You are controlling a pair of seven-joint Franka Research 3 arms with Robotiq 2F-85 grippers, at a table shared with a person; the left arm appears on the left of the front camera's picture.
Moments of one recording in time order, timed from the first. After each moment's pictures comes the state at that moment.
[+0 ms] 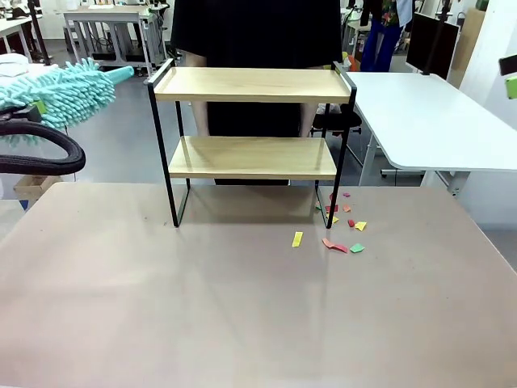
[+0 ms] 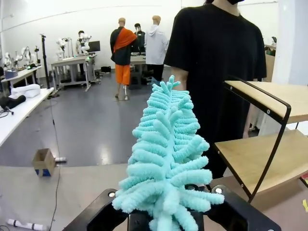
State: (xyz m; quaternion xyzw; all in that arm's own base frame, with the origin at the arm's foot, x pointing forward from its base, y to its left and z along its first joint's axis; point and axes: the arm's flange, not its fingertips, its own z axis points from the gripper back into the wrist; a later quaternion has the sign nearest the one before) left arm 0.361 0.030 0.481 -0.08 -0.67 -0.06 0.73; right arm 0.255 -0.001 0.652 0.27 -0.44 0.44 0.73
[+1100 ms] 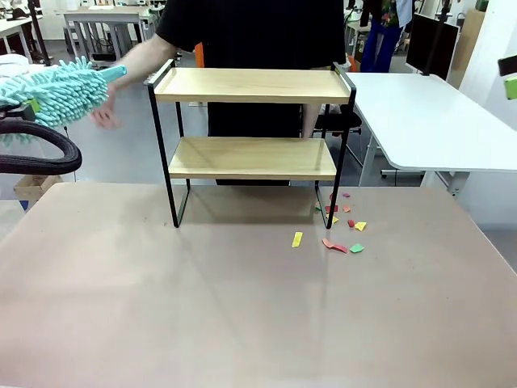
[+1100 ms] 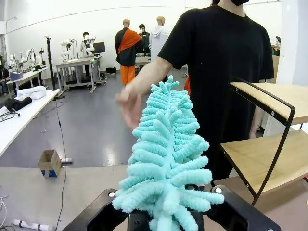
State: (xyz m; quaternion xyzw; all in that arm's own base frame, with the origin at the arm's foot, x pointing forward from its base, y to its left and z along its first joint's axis) left arm 0.357 0.035 0.487 -0.07 -0.67 -0.05 0.73; right arm 0.255 -0.001 0.652 0.27 -0.44 0.44 0.73
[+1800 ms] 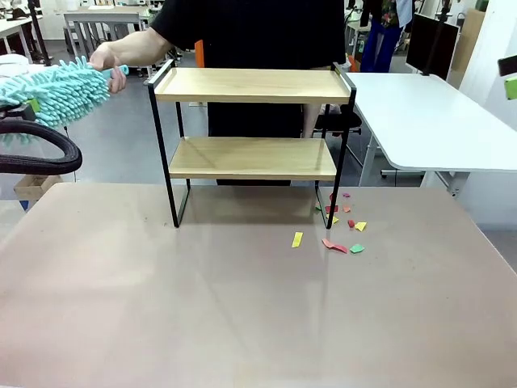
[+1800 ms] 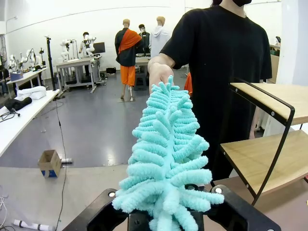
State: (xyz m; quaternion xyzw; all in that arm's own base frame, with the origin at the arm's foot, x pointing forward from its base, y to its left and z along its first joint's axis) left arm 0.357 0.035 0.487 -0.07 -0.68 -0.05 0.73; right arm 0.255 -0.001 0.652 0.27 -0.44 0.44 0.73
